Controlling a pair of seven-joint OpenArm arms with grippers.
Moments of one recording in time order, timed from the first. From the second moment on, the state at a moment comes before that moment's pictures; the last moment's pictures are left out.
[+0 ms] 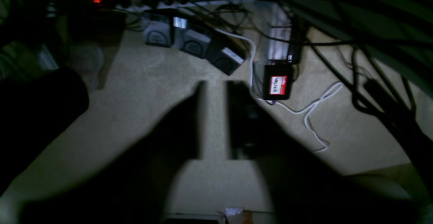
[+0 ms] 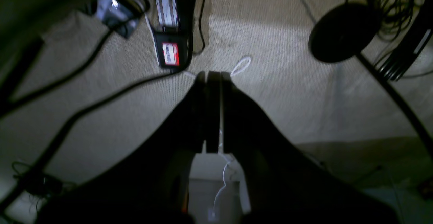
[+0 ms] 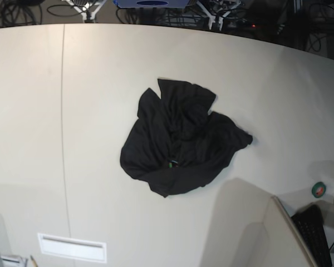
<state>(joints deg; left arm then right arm) 8.7 -3.1 1.3 13.0 0.0 -1.1 -0.5 -7.8 0.5 -0.7 8.8 -2.1 0.2 -1.2</state>
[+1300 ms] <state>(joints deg) 27.2 -9.0 2.0 30.2 0.6 -1.3 -9.6 -24.8 5.0 -0.5 27.1 -2.0 0.0 -2.4</state>
